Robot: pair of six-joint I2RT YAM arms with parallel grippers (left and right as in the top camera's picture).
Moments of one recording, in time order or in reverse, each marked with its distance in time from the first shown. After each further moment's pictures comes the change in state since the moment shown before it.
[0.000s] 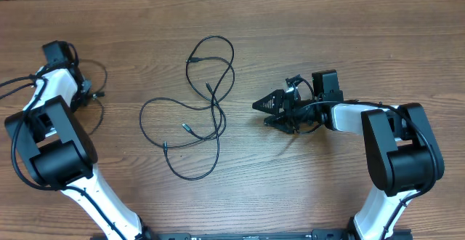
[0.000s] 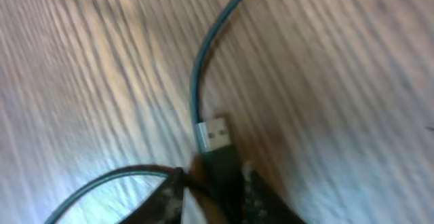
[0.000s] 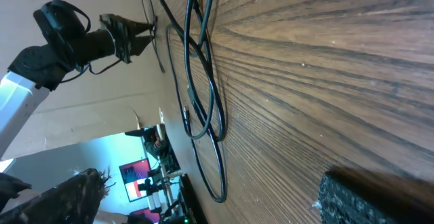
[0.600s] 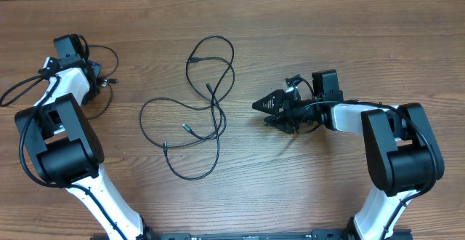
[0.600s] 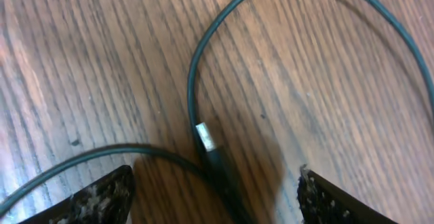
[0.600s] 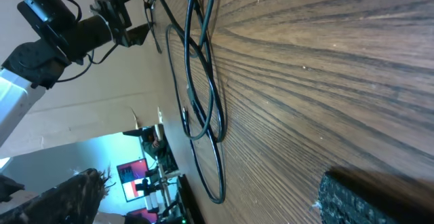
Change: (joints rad) left arm -0.072 -0.008 -0.047 0.208 0.097 -0.206; right arm 0.000 0.000 0.000 0.002 0.003 -0.006
